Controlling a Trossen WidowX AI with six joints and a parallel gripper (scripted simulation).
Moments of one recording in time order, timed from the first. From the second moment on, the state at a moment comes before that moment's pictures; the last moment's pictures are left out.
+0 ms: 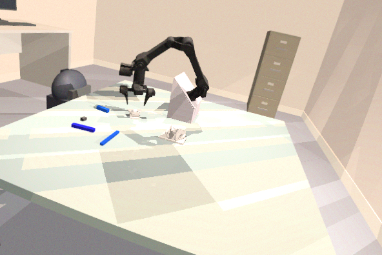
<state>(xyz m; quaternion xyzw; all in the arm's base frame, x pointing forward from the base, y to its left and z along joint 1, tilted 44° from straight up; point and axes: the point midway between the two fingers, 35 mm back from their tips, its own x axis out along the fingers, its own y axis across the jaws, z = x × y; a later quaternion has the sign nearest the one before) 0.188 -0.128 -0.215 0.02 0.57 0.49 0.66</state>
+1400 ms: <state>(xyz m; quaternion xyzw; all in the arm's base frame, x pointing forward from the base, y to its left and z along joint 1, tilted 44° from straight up) 0.189 -0.110 -0.237 0.01 0.57 0.49 0.66</state>
